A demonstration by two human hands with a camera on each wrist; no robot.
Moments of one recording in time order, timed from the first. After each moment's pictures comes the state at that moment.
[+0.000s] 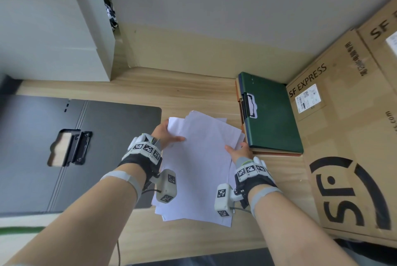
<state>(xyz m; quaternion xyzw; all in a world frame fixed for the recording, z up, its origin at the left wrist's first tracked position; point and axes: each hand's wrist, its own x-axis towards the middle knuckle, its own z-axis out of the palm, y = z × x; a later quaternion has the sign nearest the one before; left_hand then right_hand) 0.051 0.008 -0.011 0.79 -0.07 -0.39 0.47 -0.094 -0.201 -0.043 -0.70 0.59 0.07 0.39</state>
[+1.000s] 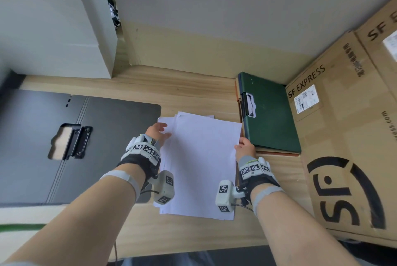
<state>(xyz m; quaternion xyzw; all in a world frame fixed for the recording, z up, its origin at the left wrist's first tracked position) 0.042 0.013 -0.031 0.86 0.01 -0.31 0.40 -0.104 -0.207 -0.027 -0.73 0.53 0.01 0.43</state>
